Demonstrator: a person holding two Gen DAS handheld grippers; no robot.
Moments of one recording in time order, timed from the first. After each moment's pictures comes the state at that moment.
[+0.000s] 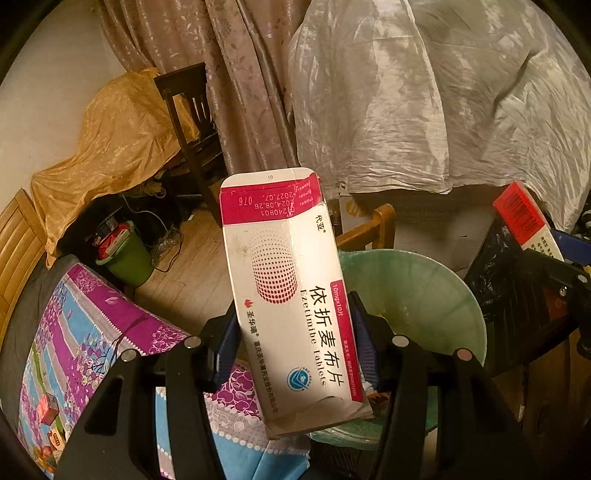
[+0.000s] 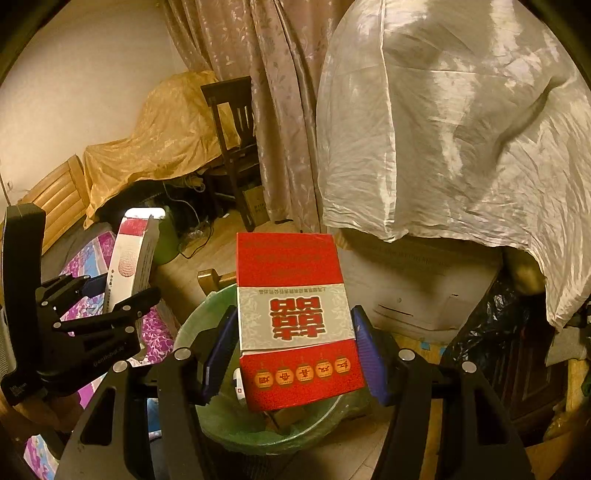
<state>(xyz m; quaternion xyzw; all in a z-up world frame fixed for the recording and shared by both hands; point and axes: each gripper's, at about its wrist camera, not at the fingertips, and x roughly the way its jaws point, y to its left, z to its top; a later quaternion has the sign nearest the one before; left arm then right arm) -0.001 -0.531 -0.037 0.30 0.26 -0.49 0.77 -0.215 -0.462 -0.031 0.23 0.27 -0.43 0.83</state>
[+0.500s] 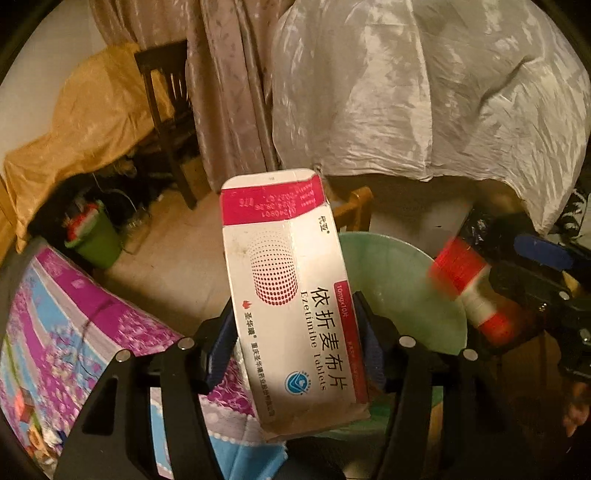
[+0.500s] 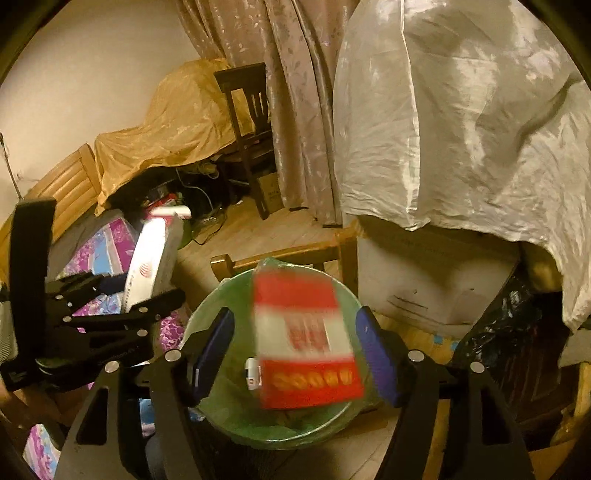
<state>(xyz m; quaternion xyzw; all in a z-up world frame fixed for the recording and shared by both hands) 0.013 -0.533 -0.053 0.28 0.33 -0.53 0.73 -0.202 -0.467 -0.042 0.25 0.28 -0.39 0.84</state>
